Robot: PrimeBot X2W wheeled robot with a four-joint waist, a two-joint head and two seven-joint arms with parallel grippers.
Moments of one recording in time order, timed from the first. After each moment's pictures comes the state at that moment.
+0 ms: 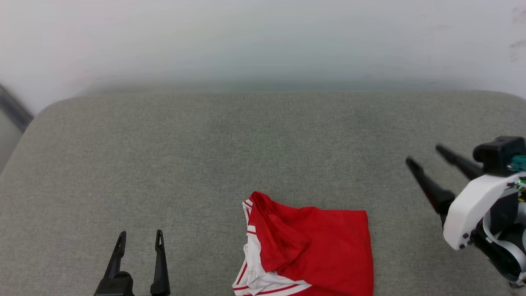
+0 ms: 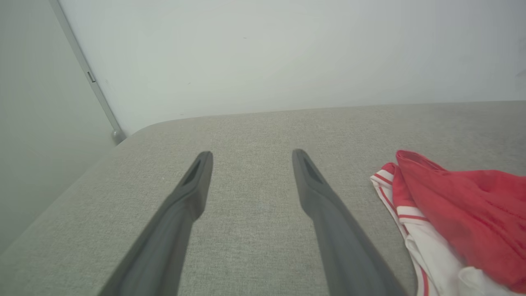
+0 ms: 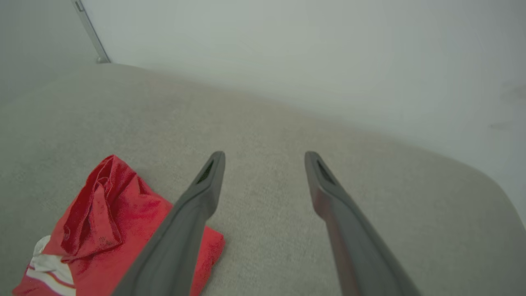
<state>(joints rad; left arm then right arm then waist) 0.19 0.06 -0.02 -0.04 -0.01 0.07 -0.26 -0.26 -0.46 0.22 -0.03 0.48 0.13 0.33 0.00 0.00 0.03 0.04</state>
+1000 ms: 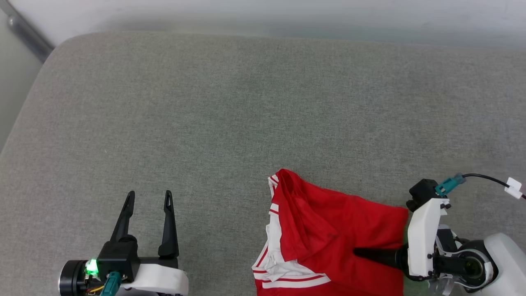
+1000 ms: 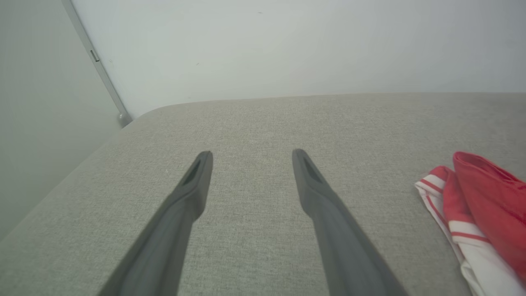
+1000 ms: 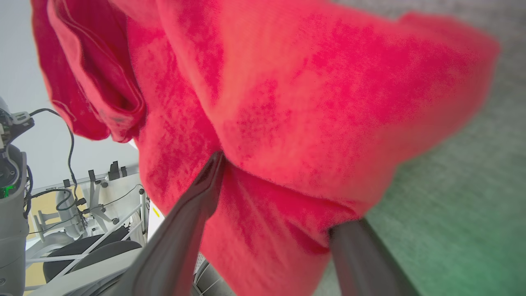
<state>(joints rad) 0.04 0.05 -0.03 -0.02 -0.02 0.04 -0.26 -0.29 -0.36 0.33 0.30 1.02 0.13 0.93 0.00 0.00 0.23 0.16</state>
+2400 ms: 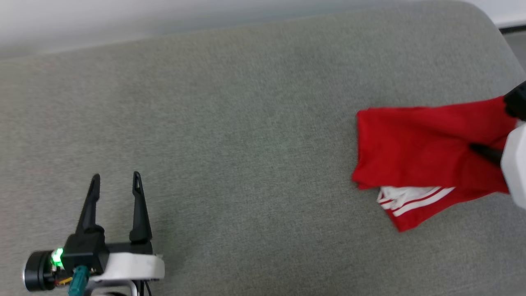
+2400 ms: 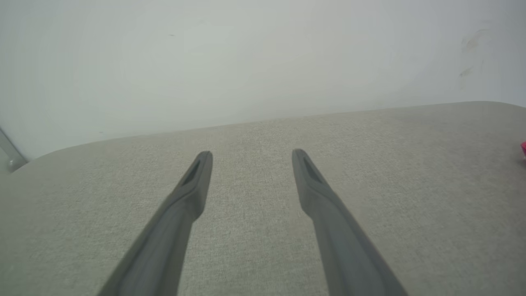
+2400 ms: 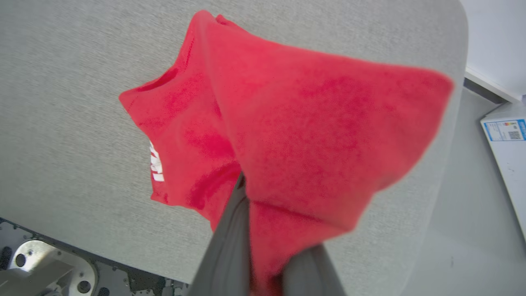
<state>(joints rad) 0.03 0.06 0.05 -0.10 -0.02 0.04 -0.26 -0.59 -0.87 0.51 -0.01 0.86 0.13 0.79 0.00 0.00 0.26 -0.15</state>
